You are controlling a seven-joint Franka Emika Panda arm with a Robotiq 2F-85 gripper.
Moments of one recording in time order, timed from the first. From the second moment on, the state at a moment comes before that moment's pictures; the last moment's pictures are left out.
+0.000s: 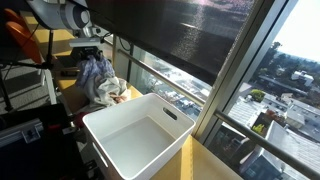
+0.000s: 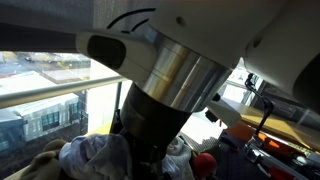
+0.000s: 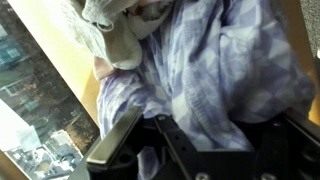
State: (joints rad) arm 0.41 0.33 0.29 -2.04 -0.45 2.53 -0.20
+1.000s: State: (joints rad) arm 0.36 -0.35 0.29 -2.04 -0.37 2.02 -0.30
